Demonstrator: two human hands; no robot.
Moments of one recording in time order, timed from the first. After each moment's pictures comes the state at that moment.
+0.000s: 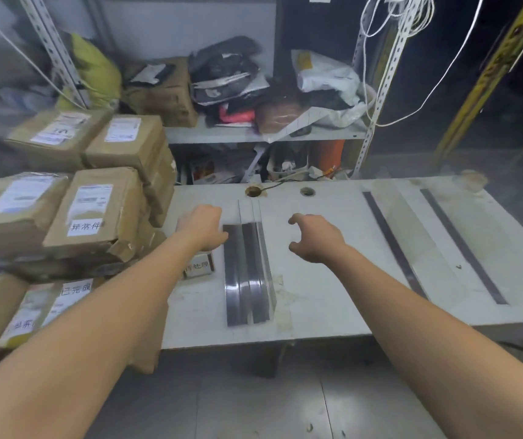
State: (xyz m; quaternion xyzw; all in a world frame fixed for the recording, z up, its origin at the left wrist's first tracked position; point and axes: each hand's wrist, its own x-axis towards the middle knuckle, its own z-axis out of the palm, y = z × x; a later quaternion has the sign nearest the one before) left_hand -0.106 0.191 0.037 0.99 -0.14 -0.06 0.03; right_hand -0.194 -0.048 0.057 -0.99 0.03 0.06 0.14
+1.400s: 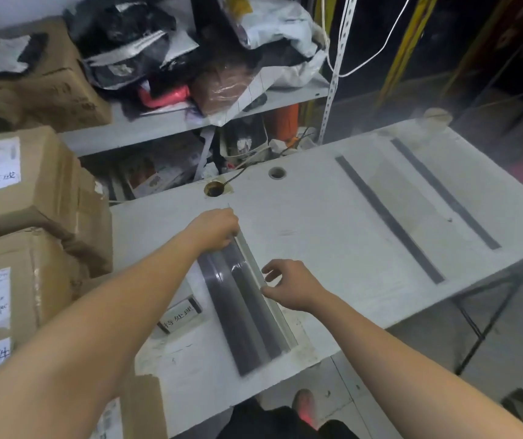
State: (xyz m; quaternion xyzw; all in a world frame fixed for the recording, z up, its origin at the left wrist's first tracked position) left_hand 0.054 0.119 -0.034 0.84 -0.53 -0.10 -0.10; right_hand -0.145 -0.010 -0.043 -0.88 0.19 0.14 0.40
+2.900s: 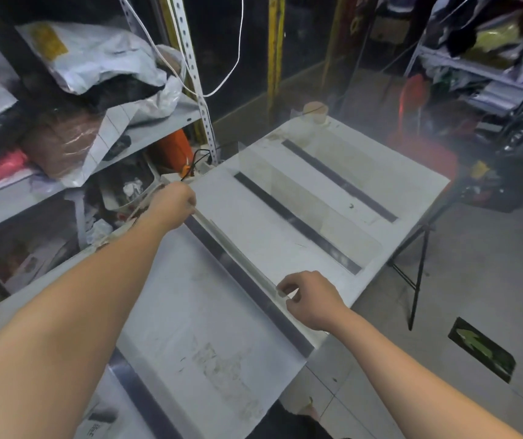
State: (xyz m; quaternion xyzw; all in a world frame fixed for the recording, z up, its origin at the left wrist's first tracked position) left_hand 0.119 -0.114 -0.023 0.87 -0.48 -0.06 0.03; right_hand -0.233 -0.171 -0.029 -0.87 0.34 0.08 0.34
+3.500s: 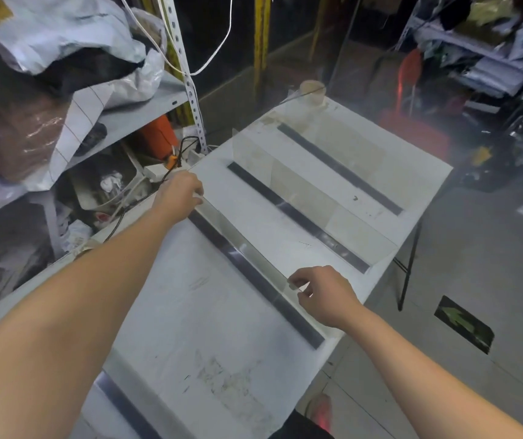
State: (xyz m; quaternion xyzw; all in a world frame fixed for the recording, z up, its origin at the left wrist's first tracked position) left_hand 0.164 -0.160 -0.071 0.84 -0.53 -0.08 0.07; right_hand -0.201 -0.193 -0.045 -0.86 0.39 0.11 0.31
